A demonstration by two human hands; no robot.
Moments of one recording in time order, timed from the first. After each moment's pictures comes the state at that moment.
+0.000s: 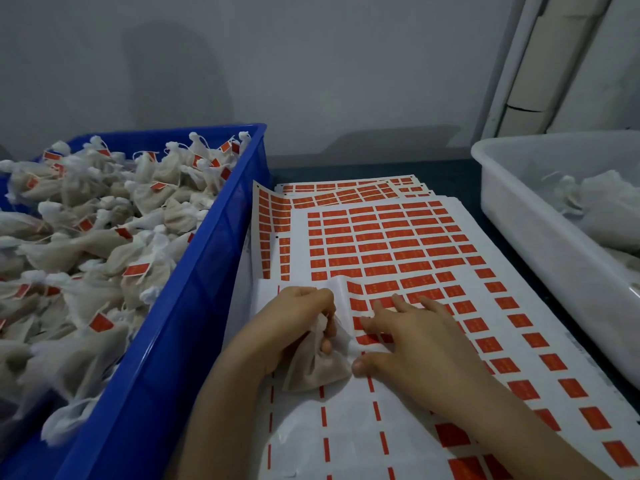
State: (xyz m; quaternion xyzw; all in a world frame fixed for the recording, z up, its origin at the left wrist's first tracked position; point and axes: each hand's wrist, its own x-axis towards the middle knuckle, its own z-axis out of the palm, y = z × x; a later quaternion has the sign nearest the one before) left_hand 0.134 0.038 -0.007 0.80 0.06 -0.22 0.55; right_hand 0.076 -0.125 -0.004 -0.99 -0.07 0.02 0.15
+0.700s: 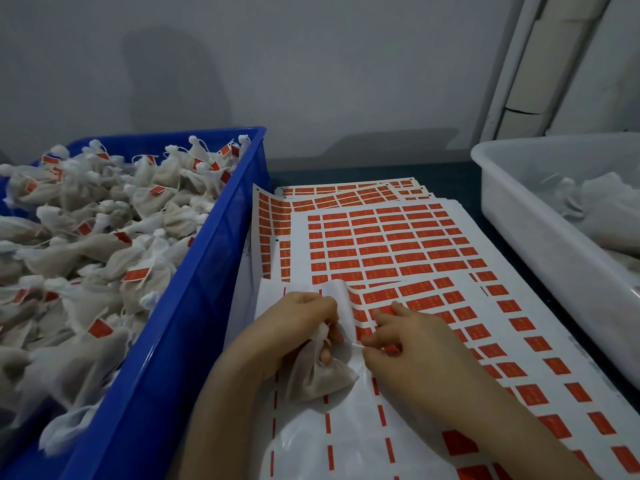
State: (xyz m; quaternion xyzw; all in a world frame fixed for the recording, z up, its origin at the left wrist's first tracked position) left_hand 0.129 0.038 0.001 0.81 0.03 -0.23 0.54; right_hand 0.070 -0.123 -0.003 -0.96 -0.04 0.04 0.27
